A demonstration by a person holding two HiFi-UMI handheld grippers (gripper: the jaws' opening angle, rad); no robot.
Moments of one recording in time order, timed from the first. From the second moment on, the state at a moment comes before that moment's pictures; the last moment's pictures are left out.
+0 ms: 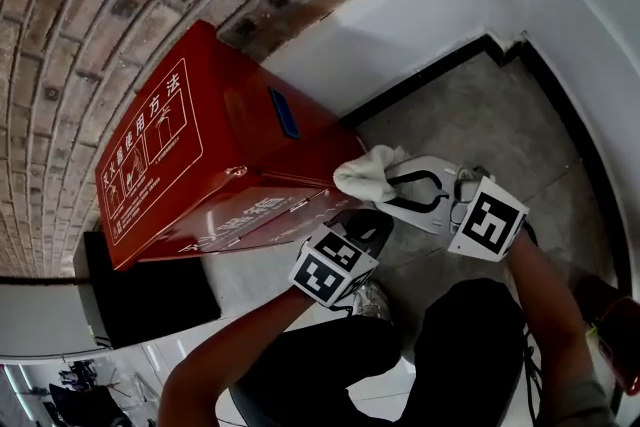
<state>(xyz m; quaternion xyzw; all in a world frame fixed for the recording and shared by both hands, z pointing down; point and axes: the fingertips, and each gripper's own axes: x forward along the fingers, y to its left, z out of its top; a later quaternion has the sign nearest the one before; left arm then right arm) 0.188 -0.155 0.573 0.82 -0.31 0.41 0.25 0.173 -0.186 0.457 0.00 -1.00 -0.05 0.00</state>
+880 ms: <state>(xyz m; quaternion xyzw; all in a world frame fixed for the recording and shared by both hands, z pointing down) 0.190 -0.161 0.561 0.84 -0.31 0.37 0.25 0.076 -0.329 0.440 0.10 -0.99 -0.10 0.06</state>
